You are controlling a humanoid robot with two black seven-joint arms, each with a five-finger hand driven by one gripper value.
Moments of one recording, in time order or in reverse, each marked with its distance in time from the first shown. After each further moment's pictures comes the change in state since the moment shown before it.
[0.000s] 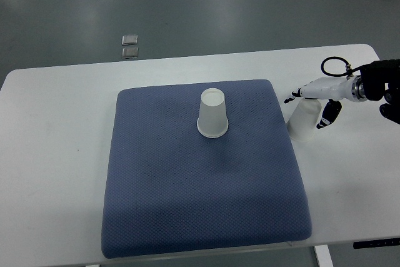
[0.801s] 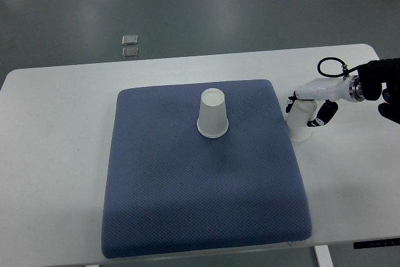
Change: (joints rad) left arm 0.000 0.000 0.000 0.000 0.000 0.000 0.000; right arm 0.017 0.004 -0.014 0.004 -0.002 0.001 0.049
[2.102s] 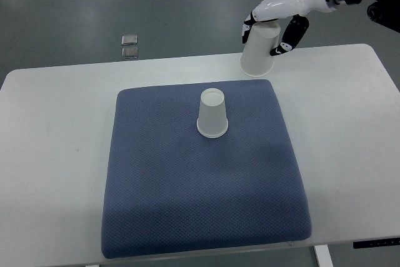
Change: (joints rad) left arm 0.000 0.000 0.000 0.000 0.000 0.000 0.000; right arm 0.496 0.037 0.008 0.212 0.018 0.237 0.021
